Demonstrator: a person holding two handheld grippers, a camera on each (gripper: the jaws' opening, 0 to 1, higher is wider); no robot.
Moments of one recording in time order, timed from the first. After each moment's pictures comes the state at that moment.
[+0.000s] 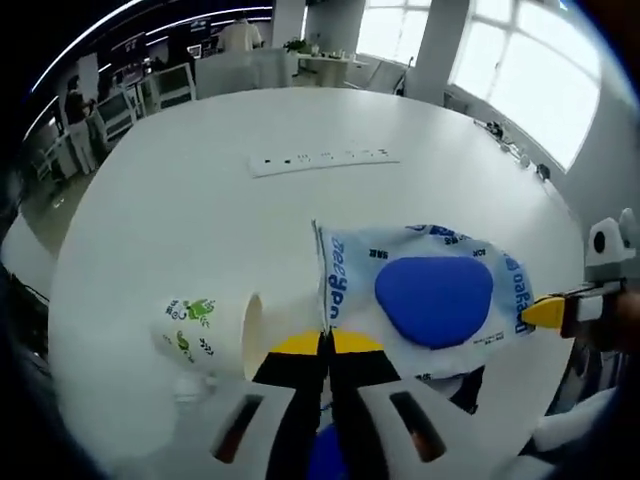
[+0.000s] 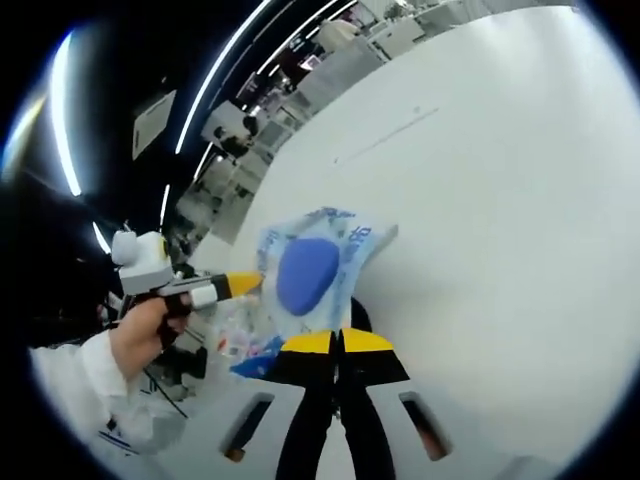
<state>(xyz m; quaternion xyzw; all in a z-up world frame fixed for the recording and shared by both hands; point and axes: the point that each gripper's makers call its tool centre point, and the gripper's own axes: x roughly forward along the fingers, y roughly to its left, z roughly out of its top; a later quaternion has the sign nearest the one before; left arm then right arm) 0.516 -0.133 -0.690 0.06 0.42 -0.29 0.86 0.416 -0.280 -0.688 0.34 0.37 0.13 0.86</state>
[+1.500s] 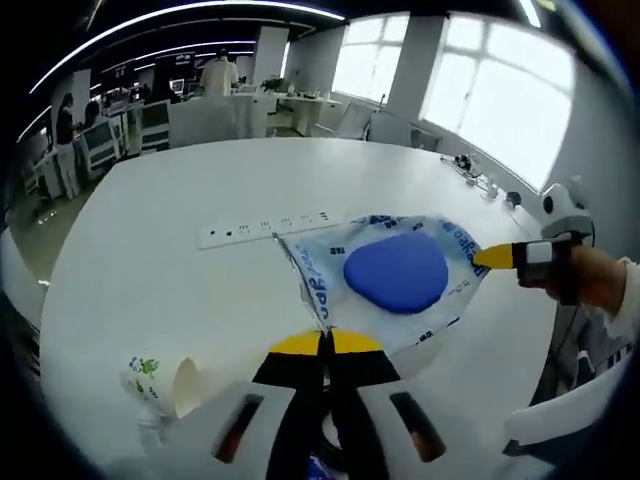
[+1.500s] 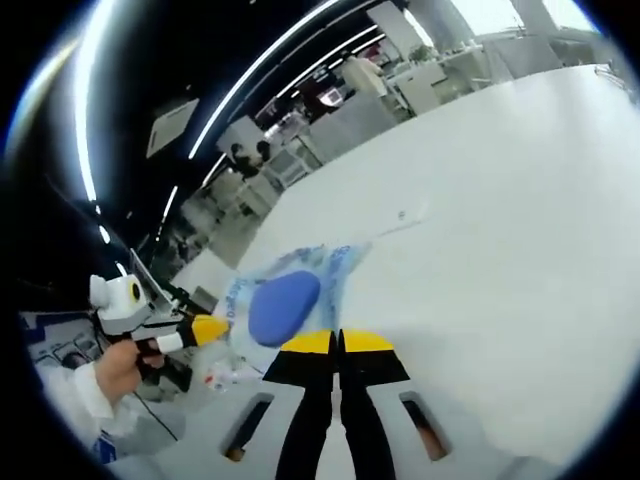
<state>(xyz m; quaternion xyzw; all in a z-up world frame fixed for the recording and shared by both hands) 0.516 -0.222 -0.627 0.03 0.36 -0.34 0.87 0.473 -0.401 -0.618 0.28 0.30 0.14 0.90</state>
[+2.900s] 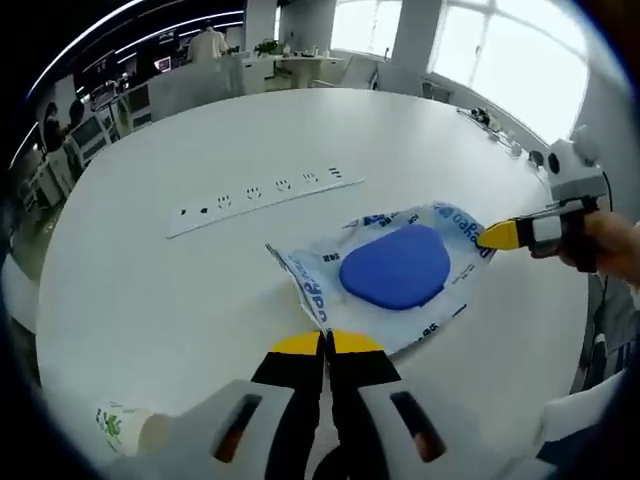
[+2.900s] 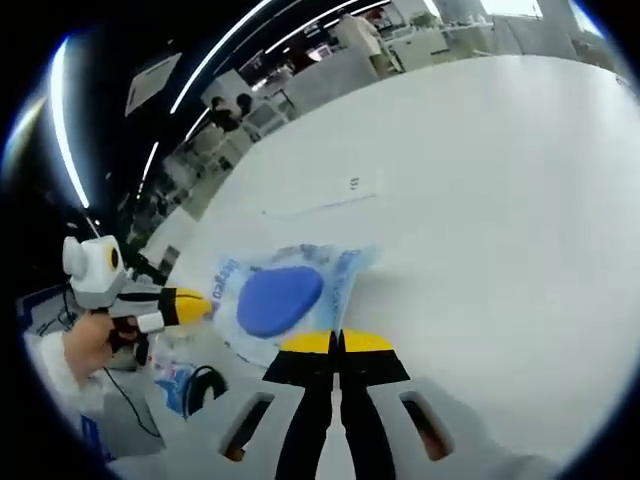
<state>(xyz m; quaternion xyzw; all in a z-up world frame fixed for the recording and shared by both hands) 0.569 -0.263 -0.719 0.09 0.43 -0.32 0.84 0.532 -0.437 -0.720 0.23 0.41 0.14 0.87</state>
